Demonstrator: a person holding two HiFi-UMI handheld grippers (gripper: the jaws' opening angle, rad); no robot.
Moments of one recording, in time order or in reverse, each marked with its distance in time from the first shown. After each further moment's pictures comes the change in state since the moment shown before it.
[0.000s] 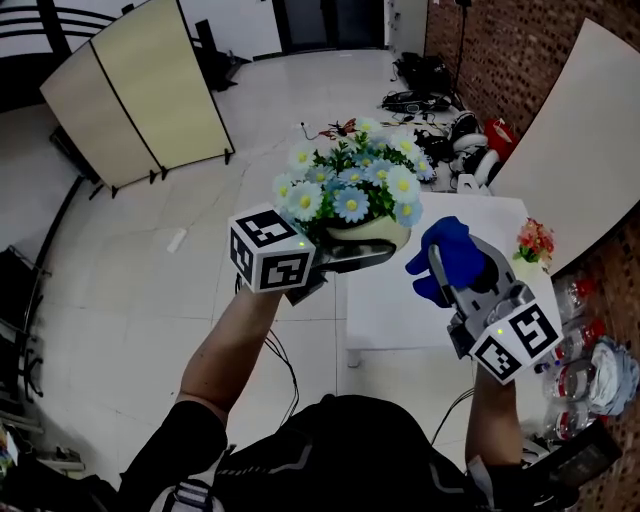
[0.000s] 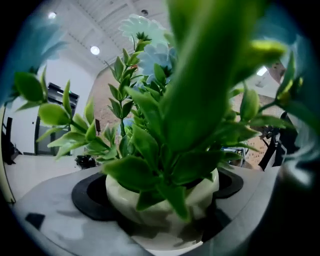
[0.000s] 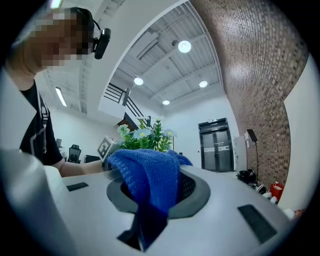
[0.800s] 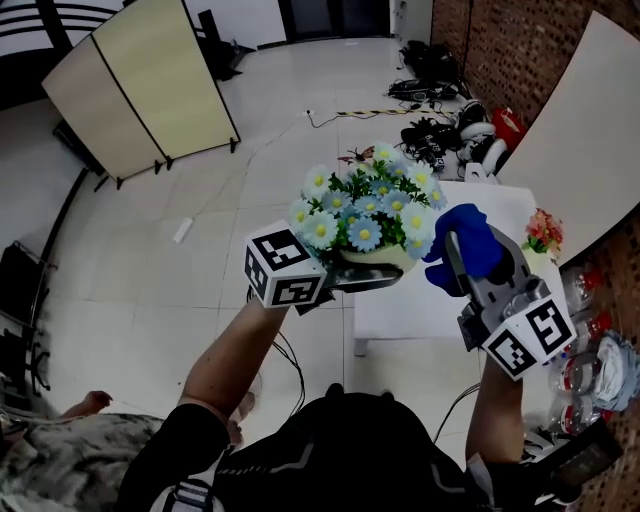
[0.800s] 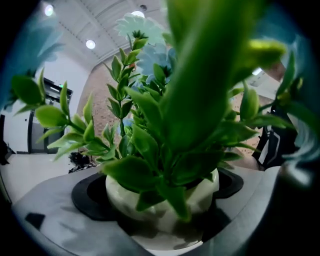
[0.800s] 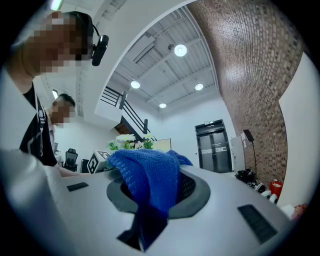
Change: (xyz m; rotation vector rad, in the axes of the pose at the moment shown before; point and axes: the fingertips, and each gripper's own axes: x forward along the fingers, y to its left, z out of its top) left arm 0.004 -0.032 -0.047 0.021 0.043 -0.071; right arm -0.011 -0.009 0.003 0.032 -0.035 -0.039
